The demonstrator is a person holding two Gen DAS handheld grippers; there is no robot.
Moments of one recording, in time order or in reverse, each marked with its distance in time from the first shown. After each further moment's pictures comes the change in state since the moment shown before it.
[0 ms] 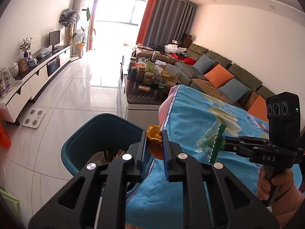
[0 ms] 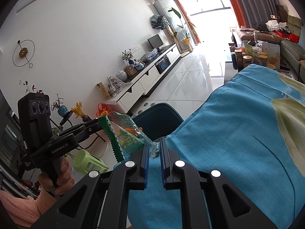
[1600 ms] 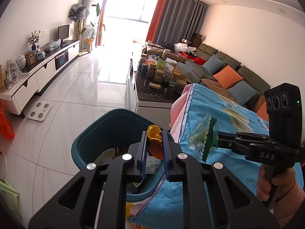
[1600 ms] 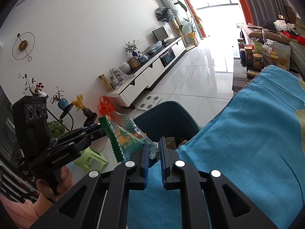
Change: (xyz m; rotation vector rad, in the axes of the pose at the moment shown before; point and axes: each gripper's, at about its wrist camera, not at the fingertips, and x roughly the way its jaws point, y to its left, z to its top) left arm 0.017 0.019 -0.004 -0.053 0.017 0.057; right arm 0.043 0.019 0.020 -0.028 0.066 0.015
